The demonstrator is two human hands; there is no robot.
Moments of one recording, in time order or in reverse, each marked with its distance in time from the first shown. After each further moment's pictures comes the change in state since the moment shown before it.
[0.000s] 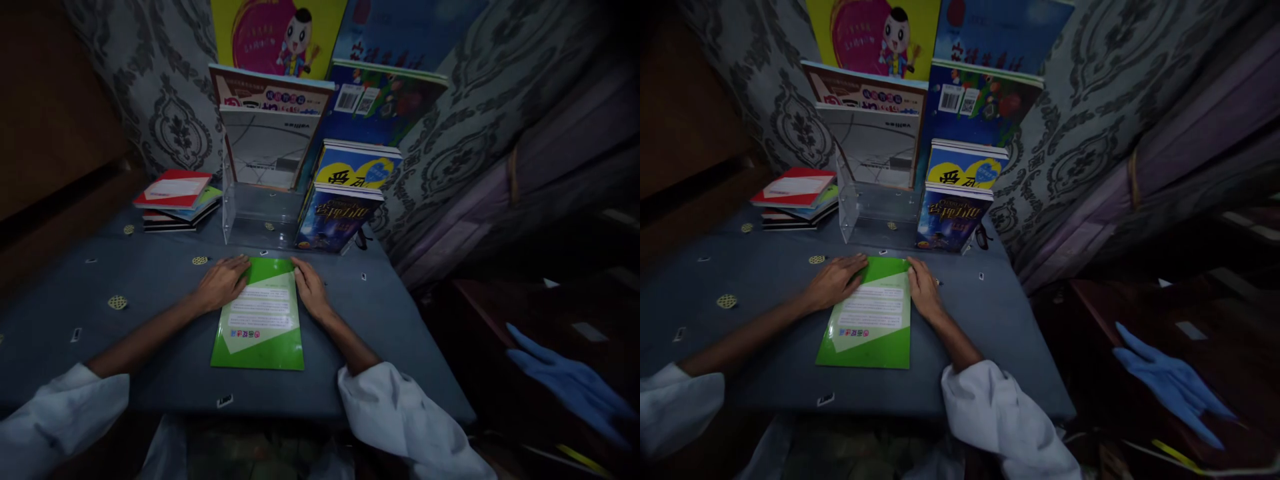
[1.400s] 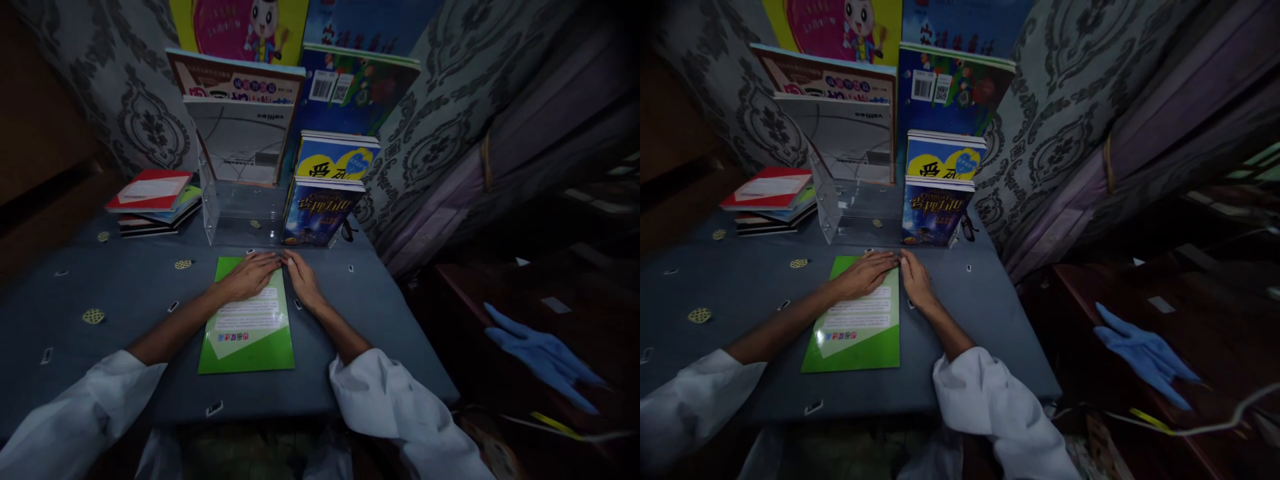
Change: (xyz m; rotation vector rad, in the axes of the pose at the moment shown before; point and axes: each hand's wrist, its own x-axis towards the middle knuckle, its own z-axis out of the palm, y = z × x) left_hand 0.065 0.039 0.030 -0.161 -0.014 0.334; right_hand 0.010 0.011 -0.001 0.137 0.035 0.089
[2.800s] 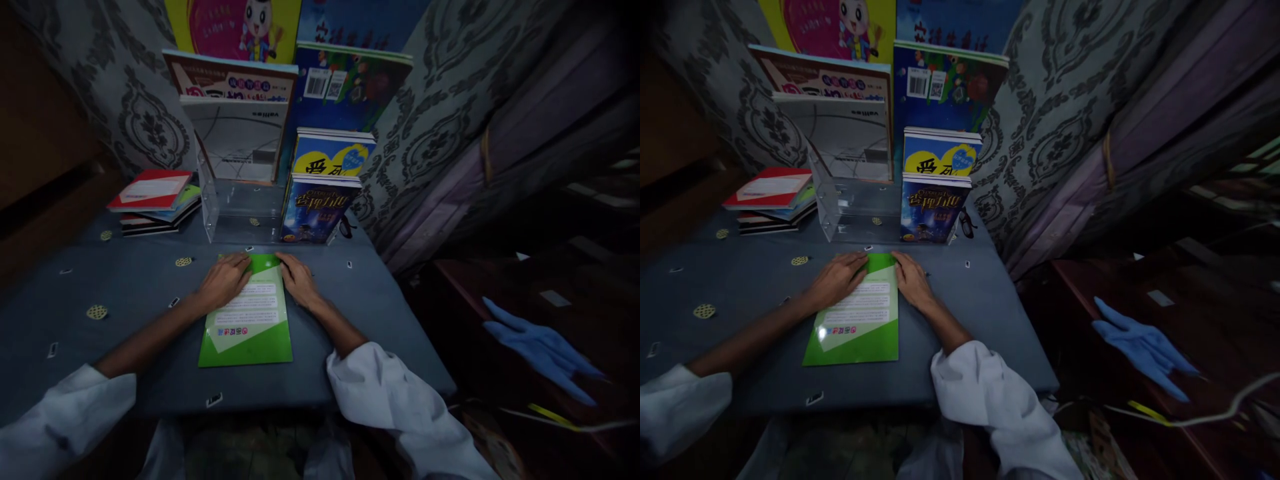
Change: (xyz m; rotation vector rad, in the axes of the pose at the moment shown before) left_hand -0.041 0.006 -0.020 0.194 0.025 -0.289; right_hand -0.004 -0.008 -0.003 -0.216 -0.118 -0.160
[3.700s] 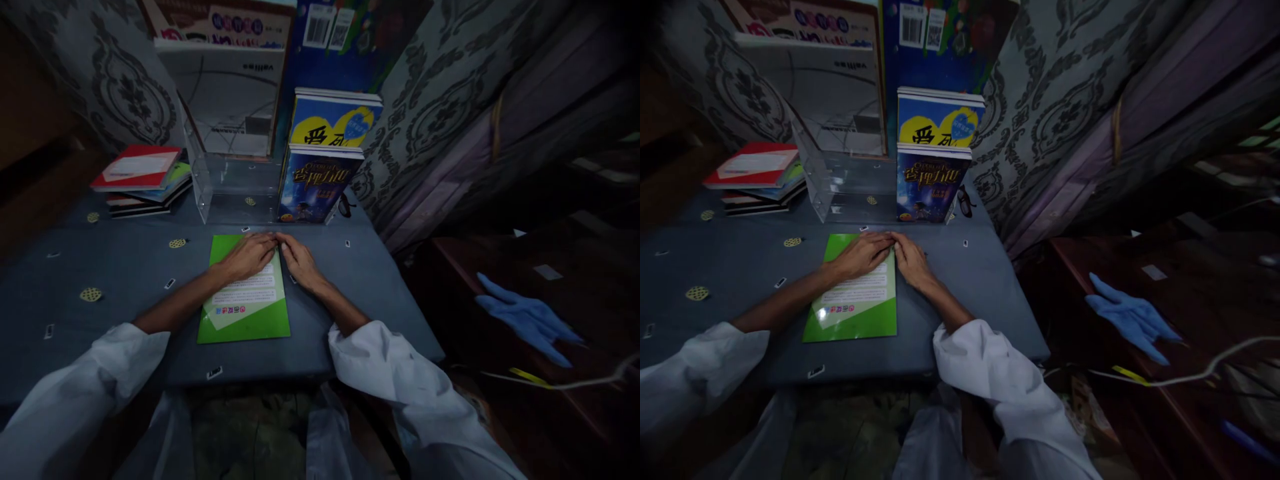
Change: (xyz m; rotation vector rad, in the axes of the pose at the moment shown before) left_hand 0.043 0.027 0.018 -0.139 0.031 0.290; right_hand -0.008 0.000 -0.005 0.097 0.014 0.018
